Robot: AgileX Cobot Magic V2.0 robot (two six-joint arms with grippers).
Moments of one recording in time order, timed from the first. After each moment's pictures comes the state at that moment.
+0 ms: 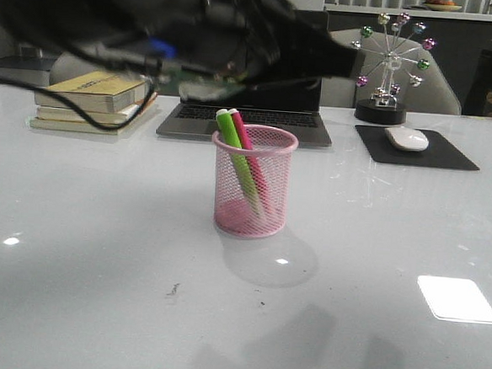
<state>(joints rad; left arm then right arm) -0.84 1.77 -1.07 -0.43 -0.43 0.34 0.56 0.91 -0.80 0.03 0.74 0.02</state>
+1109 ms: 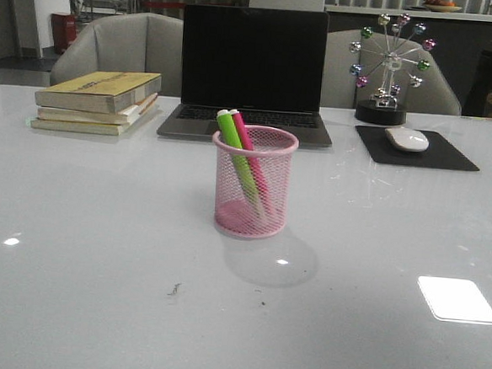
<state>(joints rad) -0.67 0.61 -0.74 -0.06 0.92 0.35 0.56 0.91 -0.80 0.03 0.74 0.02</state>
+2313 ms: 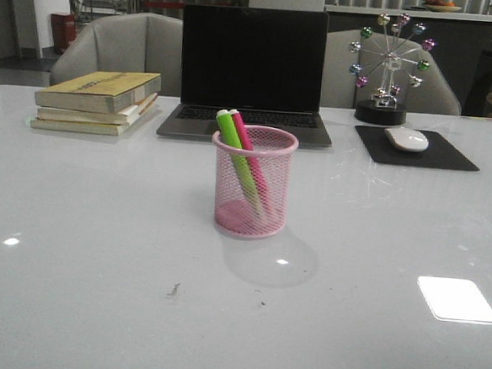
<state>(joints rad) -0.67 0.54 -0.68 0.08 0.92 -0.02 0.56 0.54 -0.50 -0.04 0.66 0.02</state>
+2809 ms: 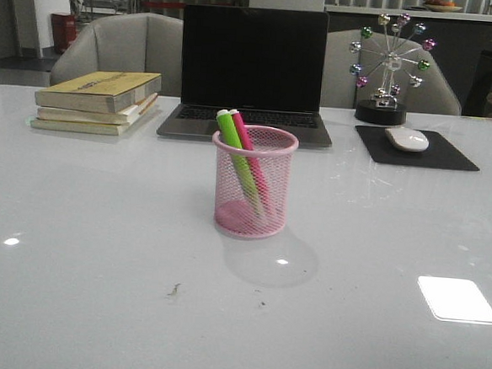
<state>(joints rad) -0.65 0.52 -0.68 0.08 0.92 -0.02 0.56 0.54 -0.50 -0.04 0.66 0.02</state>
